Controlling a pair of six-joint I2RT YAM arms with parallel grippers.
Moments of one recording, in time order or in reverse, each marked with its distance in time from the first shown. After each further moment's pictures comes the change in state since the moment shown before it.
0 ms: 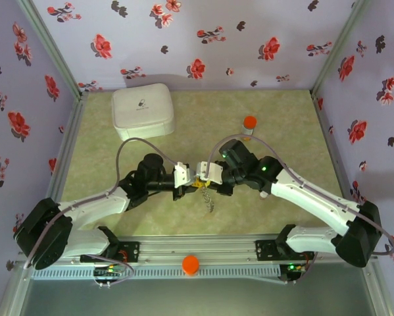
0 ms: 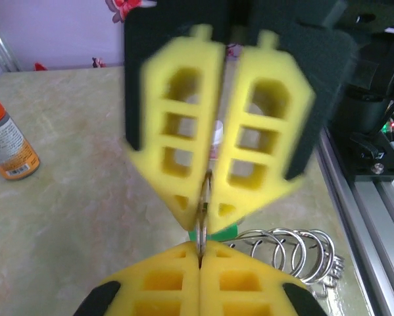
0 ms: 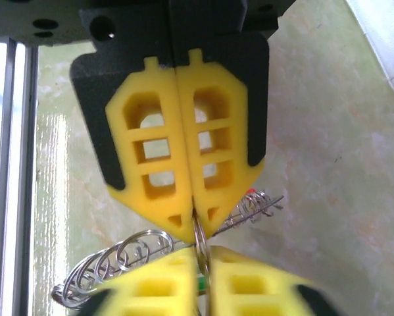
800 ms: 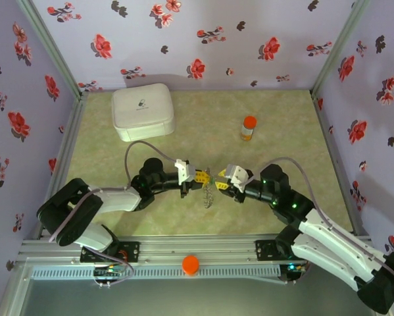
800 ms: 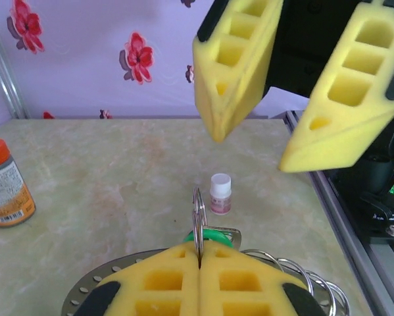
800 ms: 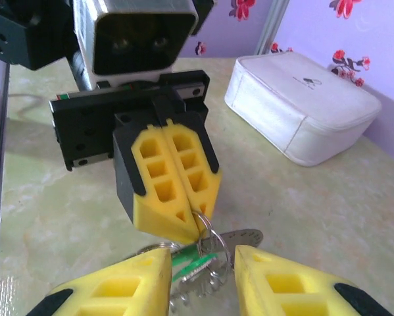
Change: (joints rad) left arm 0.009 0.238 -0.081 0.594 0.050 -0.218; right arm -0.121 -0.497 -0.496 0.541 -0.068 0.248
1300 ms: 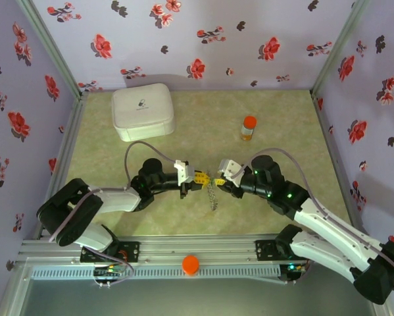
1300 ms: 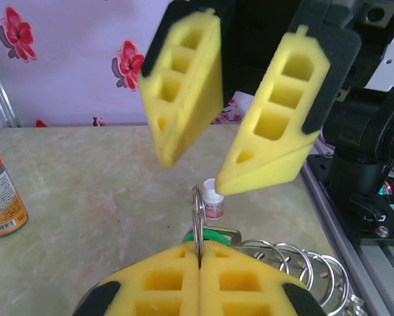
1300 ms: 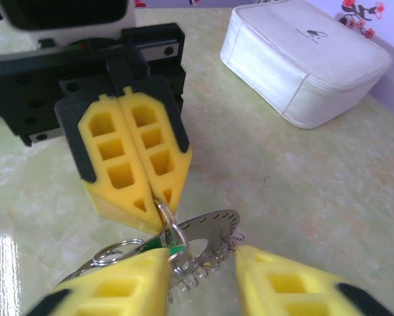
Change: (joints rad) left arm 0.003 -0.001 -0.007 0.010 0.026 0.000; right arm 0.000 0.128 0.125 -0.139 0.060 -0.041
